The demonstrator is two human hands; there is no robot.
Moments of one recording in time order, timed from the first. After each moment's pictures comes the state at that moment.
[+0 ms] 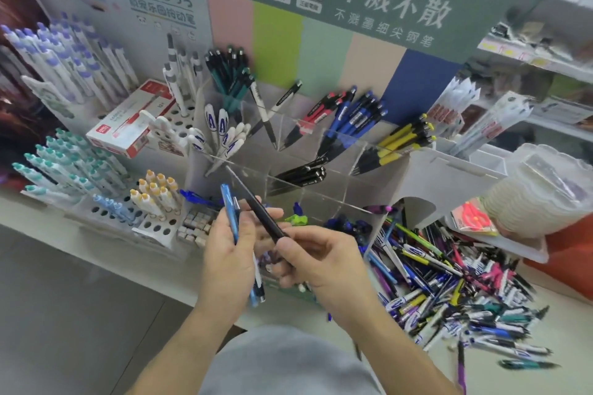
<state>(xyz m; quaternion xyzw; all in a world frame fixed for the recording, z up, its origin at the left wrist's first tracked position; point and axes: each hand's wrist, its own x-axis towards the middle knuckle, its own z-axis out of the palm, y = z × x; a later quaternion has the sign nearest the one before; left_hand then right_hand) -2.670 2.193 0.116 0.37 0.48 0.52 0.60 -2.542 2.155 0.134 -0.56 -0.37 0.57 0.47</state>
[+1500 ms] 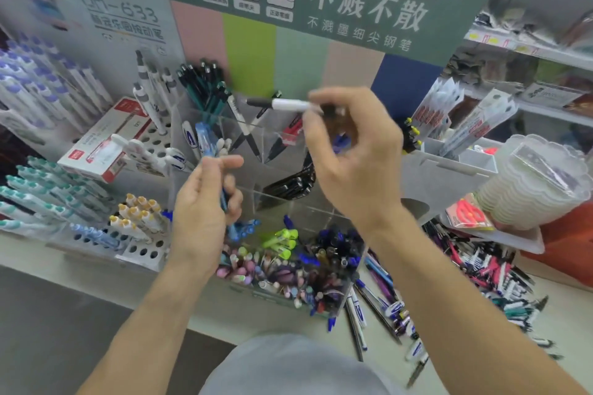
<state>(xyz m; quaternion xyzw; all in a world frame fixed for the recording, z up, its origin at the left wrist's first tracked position) -2.674 2.265 0.142 0.41 0.44 0.53 0.59 -2.503 2.252 0.208 -0.53 -0.62 0.01 0.57</state>
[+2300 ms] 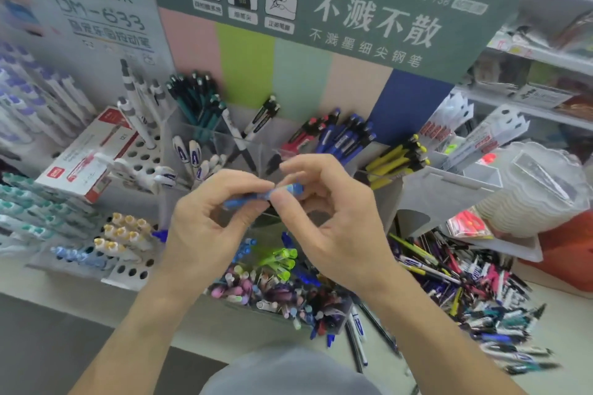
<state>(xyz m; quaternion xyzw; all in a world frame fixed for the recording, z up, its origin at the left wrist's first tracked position) -2.680 2.281 0.152 0.70 0.36 0.47 0.40 -2.515 2.234 0.183 -0.52 -0.64 0.25 0.51</state>
